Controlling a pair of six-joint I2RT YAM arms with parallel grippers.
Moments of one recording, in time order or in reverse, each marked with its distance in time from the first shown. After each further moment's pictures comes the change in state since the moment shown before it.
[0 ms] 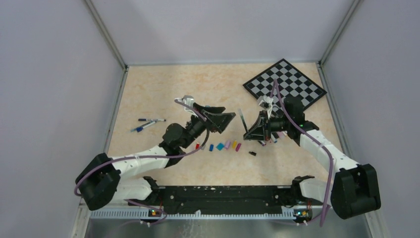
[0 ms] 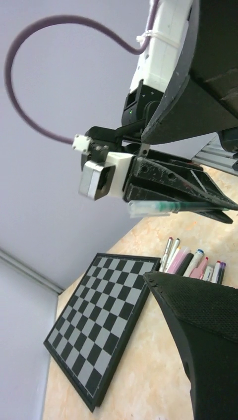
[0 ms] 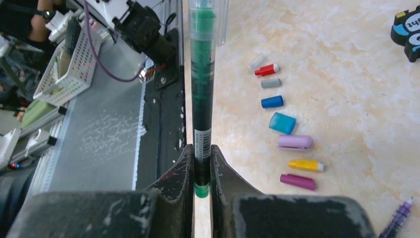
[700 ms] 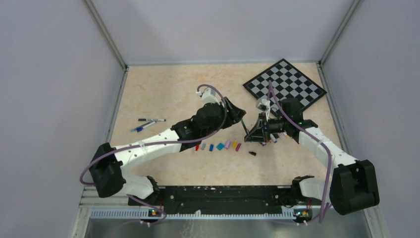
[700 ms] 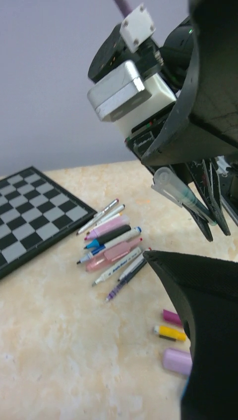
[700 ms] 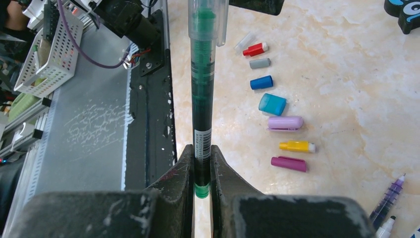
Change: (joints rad) left arm -0.091 0.121 0.512 -1.039 -0.279 -0.338; right arm 0.000 0.035 0.035 -0.194 0.050 -0.188
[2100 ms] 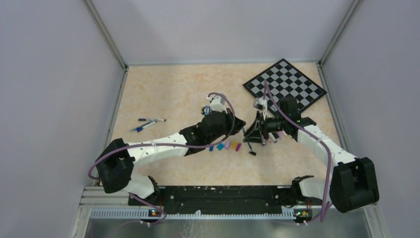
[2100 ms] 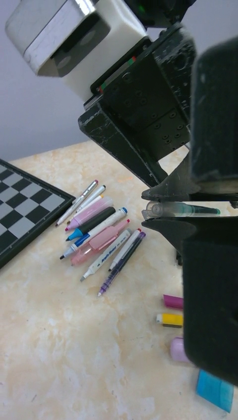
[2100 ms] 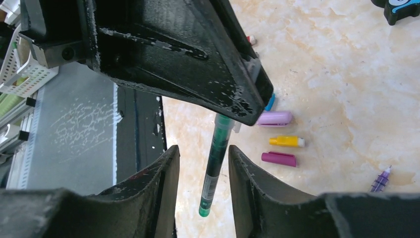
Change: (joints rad) left arm -0.038 0.093 -0.069 0.127 0.045 0.124; right arm 0.029 0.024 0.038 -0.048 0.085 -0.024
